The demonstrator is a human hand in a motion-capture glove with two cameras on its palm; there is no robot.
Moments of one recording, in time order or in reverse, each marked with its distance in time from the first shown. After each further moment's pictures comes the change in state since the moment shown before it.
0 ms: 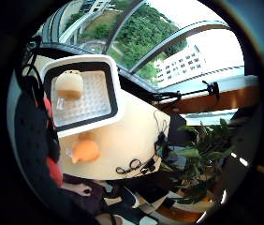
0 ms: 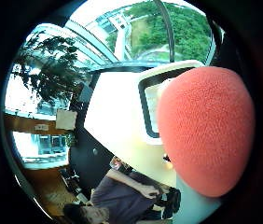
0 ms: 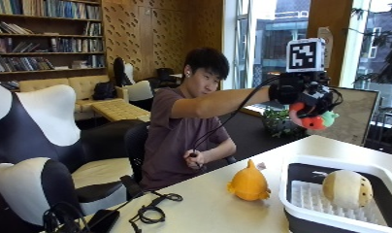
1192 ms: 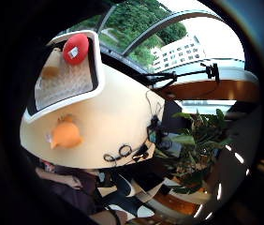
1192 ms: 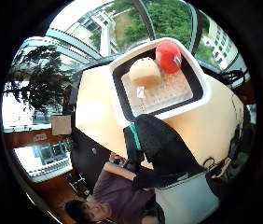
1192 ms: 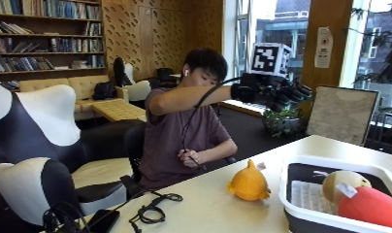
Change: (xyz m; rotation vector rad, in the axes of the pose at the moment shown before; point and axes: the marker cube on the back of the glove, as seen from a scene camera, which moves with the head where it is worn) arm 0.059 0.081 0.013 -0.148 0.105 0.033
